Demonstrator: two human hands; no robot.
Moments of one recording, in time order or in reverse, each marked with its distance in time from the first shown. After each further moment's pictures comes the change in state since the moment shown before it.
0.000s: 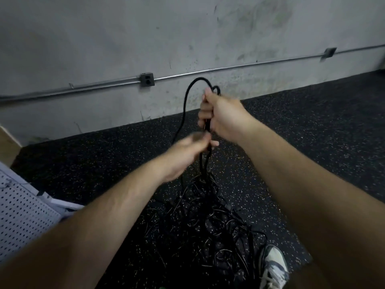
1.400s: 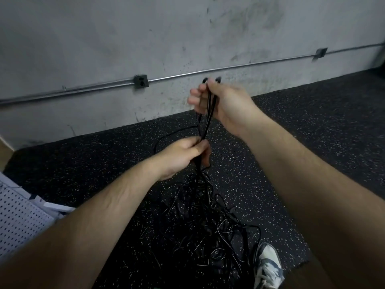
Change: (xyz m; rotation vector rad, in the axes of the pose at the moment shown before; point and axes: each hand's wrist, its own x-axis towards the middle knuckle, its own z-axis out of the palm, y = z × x) left_hand -0.001 0.007 0.011 0.089 -0.025 0.034; right_hand -0.020 -0.024 -0.022 -0.076 0.026 -0.123
